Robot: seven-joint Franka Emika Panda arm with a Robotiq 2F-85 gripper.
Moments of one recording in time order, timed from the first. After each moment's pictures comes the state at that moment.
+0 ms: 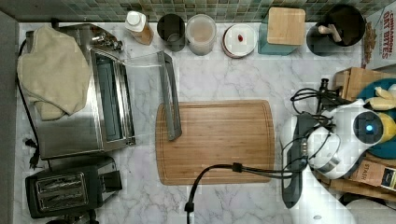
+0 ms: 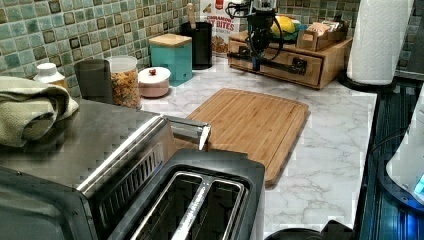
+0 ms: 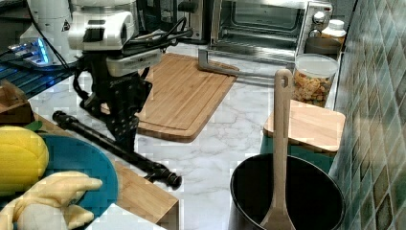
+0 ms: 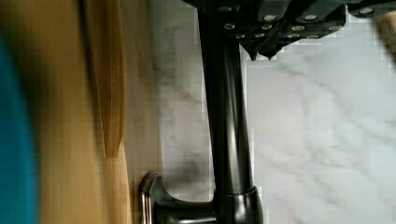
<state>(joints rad) -0.49 0.38 -0.10 -2.05 0.03 0.93 -1.09</state>
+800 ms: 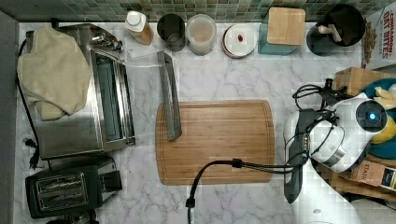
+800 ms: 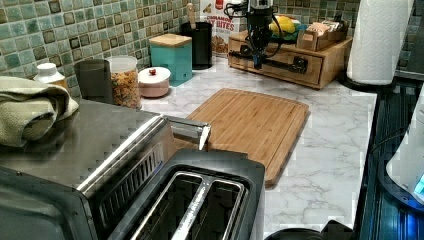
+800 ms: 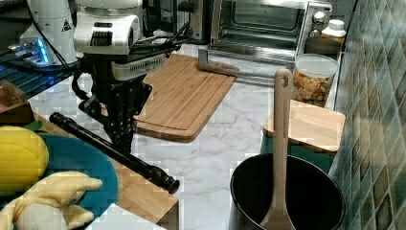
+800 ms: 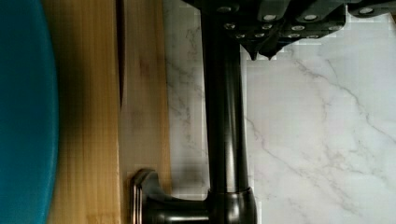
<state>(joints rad) -0.46 0.41 -0.12 -1.98 -0.03 0.85 -1.07</state>
